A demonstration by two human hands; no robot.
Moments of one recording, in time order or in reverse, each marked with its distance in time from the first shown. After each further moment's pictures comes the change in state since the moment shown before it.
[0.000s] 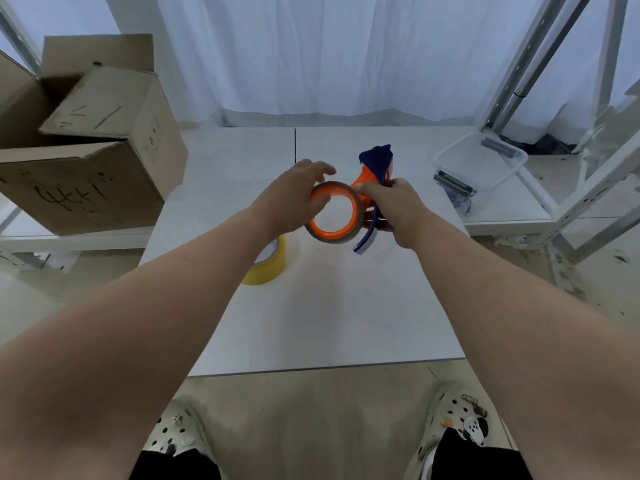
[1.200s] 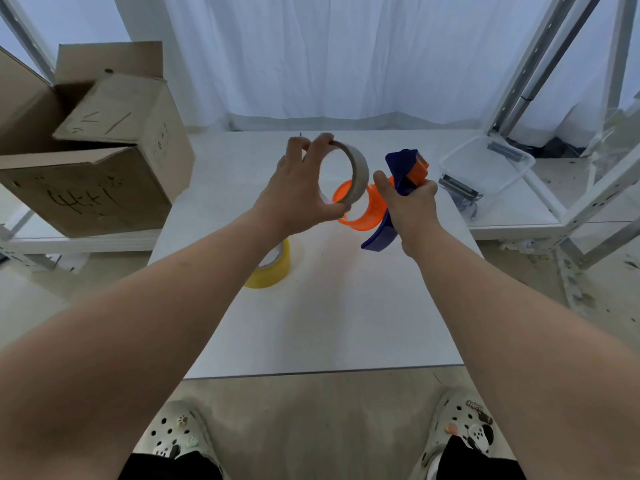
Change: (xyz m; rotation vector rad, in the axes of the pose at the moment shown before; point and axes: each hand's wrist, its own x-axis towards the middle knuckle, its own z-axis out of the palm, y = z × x) left_hand 0.001 0.003 -0.004 0.047 0.162 -0.001; right_hand 0.003 0.009 -0.006 0.119 0.291 -0.139
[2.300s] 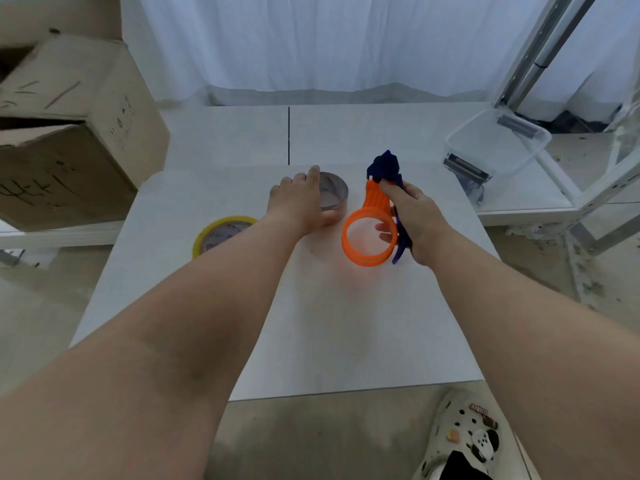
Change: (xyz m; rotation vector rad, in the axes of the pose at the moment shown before) left_hand 0.036 -0.036 0.089 0.288 -0.320 -0.274; right_hand 0.031 0.036 -0.010 -0.044 -0.184 0.261
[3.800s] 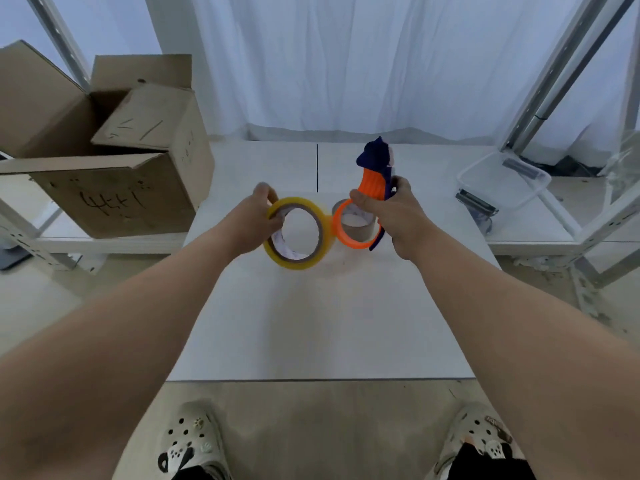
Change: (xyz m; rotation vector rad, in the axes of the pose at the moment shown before) left_hand -0.091 -0.096 -0.082 -0.445 0.083 -0.080; right_hand -0.051 -0.045 0.059 -0.018 -0.141 -0.269
